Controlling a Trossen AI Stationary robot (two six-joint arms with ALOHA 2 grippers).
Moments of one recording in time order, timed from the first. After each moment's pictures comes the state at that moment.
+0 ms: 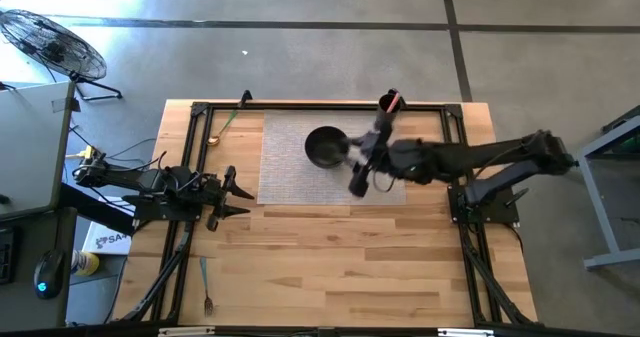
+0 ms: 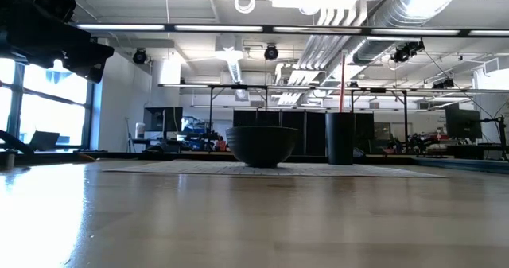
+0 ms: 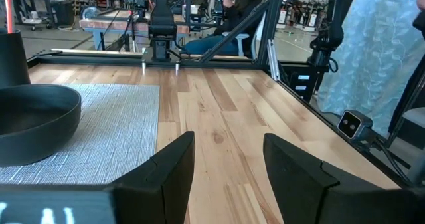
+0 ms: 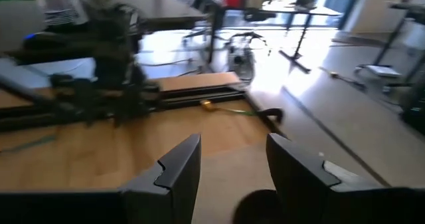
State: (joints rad) left arm -0.20 0.06 0.03 -0.02 0.01 -0.08; right arm 0.12 1.33 1.21 -0.15 0.53 0.05
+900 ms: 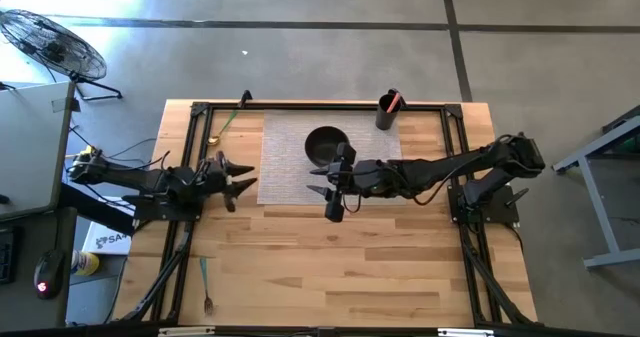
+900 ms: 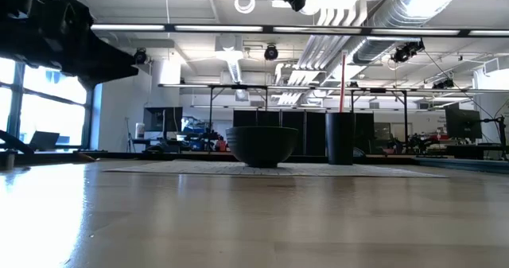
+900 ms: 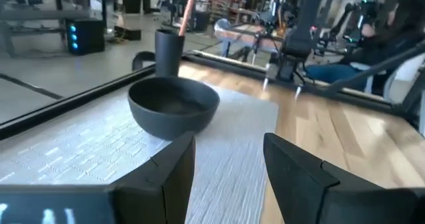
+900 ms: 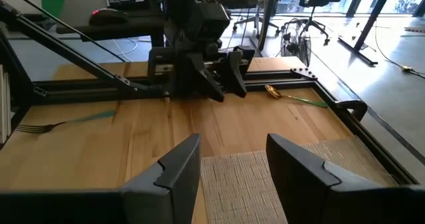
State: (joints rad) left arm -0.20 0.17 0.03 0.10 -0.51 -0.21; right arm 0.15 1.57 1.21 0.05 0.33 0.07
